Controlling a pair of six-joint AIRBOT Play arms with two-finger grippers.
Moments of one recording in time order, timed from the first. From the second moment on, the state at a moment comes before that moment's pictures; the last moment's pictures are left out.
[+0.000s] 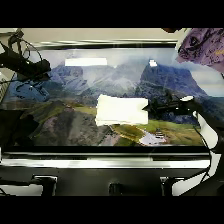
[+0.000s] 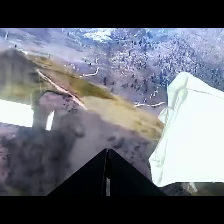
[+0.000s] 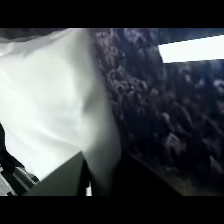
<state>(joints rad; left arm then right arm) -0.06 -1.58 2.00 1.41 -1.58 -1.87 -0.18 -1.81 1.19 -0.56 1.15 1.25</state>
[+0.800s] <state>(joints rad) -0.06 -1.58 2.00 1.41 -1.58 -1.88 -0.23 -1.77 1.85 -0.90 1.21 1.67</state>
